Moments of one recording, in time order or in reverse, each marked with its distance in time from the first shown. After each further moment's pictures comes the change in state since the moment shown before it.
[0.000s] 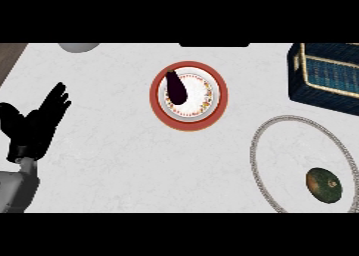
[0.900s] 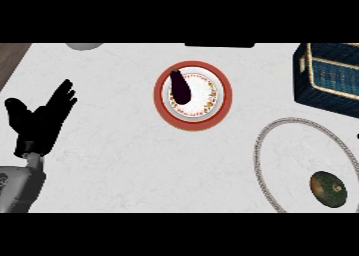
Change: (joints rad) left arm -0.035 -0.024 -0.004 0.021 -0.017 -0.014 0.007; right arm 0.129 0.058 0.303 0.310 0.159 -0.378 -0.412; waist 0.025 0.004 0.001
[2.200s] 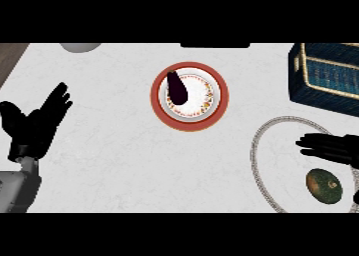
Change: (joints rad) left arm 0.033 -0.018 0.053 -0.026 -0.036 -0.034 0.021; right arm -0.293 0.278 0.357 0.475 0.324 -0.168 -0.107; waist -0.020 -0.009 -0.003
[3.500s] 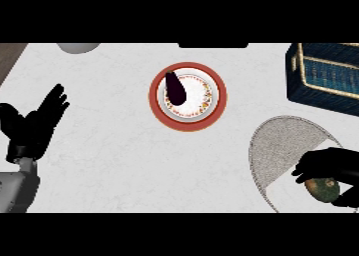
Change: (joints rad) left arm 0.004 -0.022 0.047 0.021 -0.037 -0.026 -0.013; right arm -0.015 0.072 0.114 0.123 0.113 -0.147 -0.055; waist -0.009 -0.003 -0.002
